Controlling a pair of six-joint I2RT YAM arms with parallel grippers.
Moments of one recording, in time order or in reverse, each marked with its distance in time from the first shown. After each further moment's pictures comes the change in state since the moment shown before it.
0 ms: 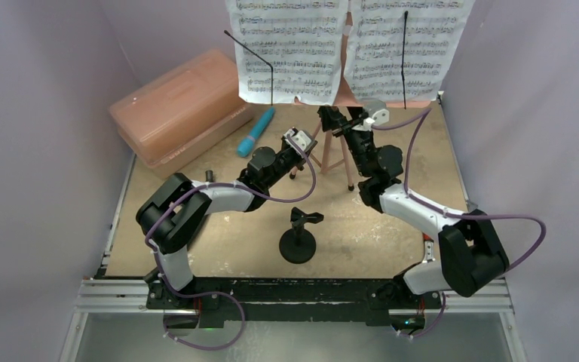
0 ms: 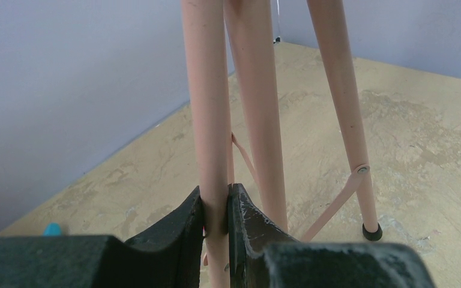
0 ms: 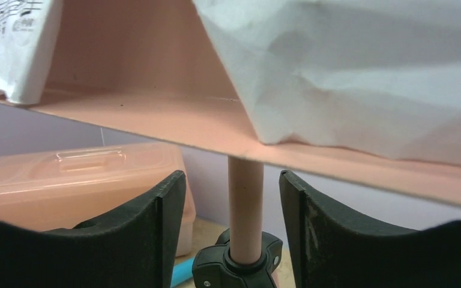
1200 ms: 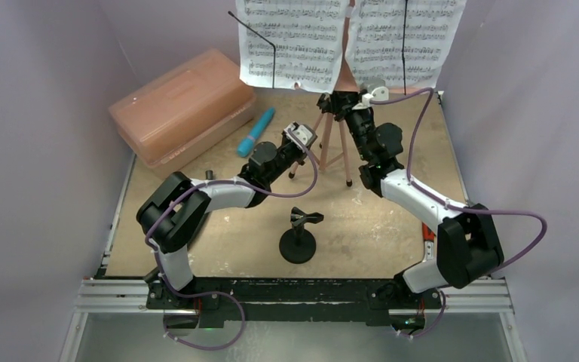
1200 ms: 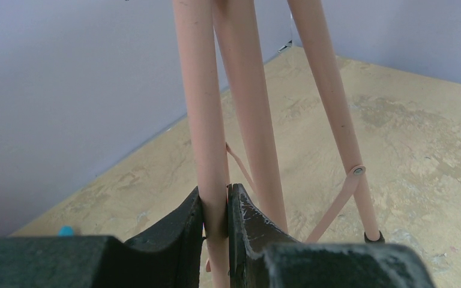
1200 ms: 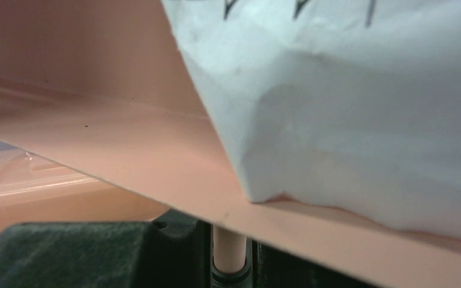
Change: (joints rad) left arm 0.008 0.004 0.048 -0.043 -0.020 0.007; right arm -0.054 0.051 0.164 -0.184 -0.009 0.019
